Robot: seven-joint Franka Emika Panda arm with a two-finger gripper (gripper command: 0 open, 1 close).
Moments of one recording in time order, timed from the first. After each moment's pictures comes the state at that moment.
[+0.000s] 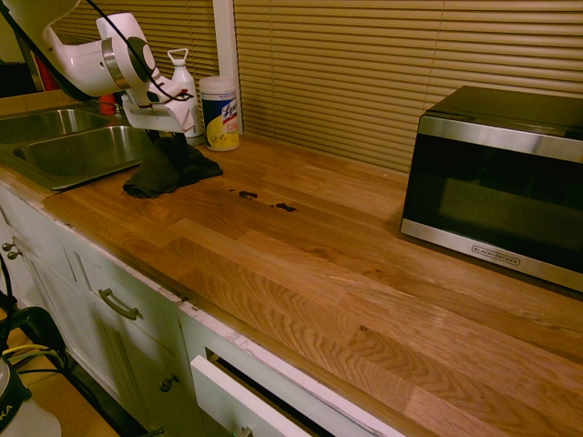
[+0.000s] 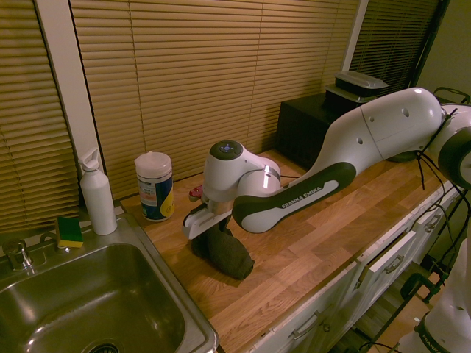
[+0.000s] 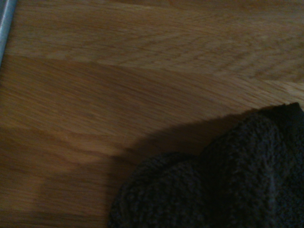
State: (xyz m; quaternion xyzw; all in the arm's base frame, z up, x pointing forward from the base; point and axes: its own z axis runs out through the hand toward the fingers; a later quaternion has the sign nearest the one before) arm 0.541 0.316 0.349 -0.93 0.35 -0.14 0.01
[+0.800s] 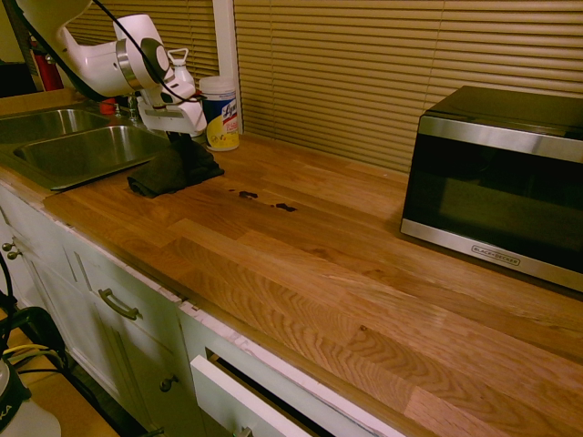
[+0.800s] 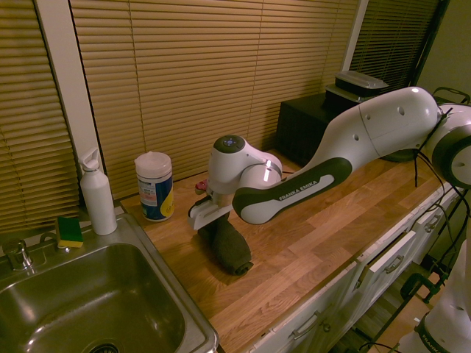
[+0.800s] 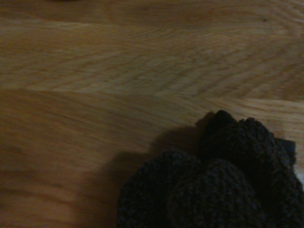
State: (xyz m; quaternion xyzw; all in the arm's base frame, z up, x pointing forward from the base) arm 0.565 0.275 0.348 -0.92 0.38 -0.13 0.00
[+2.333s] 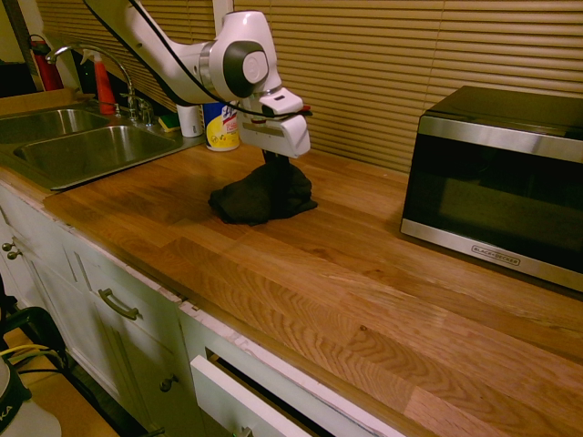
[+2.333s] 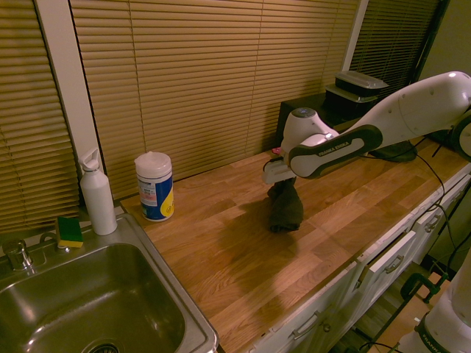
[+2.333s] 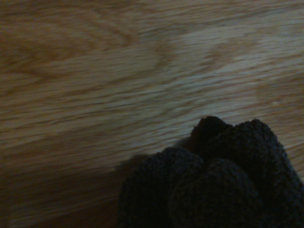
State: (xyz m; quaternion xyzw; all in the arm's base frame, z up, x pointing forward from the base) arm 0.572 -0.032 0.356 -0.85 0.51 -0.11 -0.02
